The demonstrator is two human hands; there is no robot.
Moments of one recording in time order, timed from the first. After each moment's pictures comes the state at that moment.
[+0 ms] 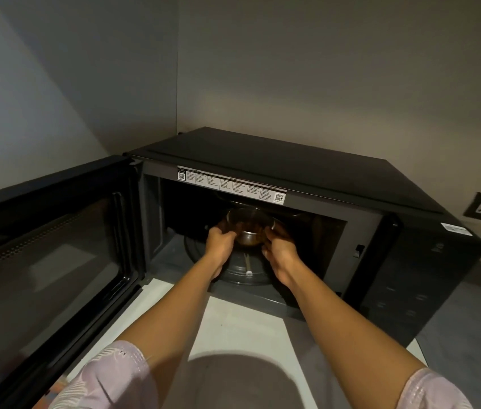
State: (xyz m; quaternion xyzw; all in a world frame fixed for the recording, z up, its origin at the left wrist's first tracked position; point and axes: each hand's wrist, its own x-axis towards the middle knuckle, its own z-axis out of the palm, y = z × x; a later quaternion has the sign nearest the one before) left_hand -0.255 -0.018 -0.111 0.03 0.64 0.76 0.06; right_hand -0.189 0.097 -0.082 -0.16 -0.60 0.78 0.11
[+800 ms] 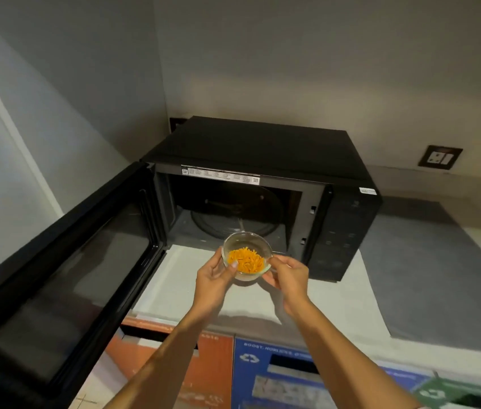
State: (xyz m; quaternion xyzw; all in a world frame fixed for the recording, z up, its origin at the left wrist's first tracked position) left_hand -0.027 -0.103 -0.089 0.11 0.61 0.77 0.13; right_hand 0.003 0.055 -0.085 -0.33 -0.54 0.76 0.16
